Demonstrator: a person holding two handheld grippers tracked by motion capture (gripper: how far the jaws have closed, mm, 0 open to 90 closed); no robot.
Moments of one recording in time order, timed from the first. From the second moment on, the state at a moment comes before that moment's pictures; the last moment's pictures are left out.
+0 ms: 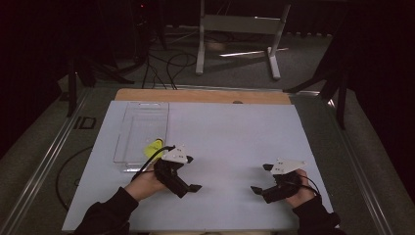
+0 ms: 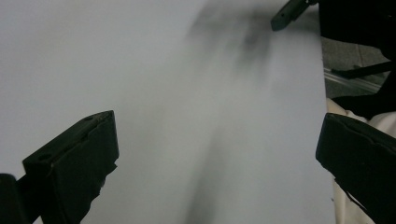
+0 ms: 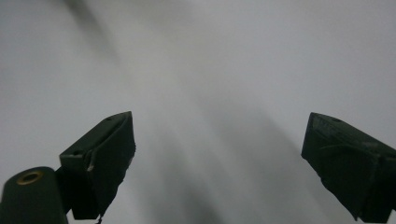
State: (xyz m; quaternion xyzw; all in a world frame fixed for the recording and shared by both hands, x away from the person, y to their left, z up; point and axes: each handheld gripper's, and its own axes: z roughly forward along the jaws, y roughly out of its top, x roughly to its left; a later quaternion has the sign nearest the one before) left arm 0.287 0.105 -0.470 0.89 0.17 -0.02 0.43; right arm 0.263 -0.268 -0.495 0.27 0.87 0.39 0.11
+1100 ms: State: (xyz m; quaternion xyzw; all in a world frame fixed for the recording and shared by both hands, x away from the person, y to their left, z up) left arm 0.244 0.180 -0.512 0.86 0.27 0.00 0.43; right arm 0.249 -0.284 -0.505 0.29 0.86 0.41 0.11
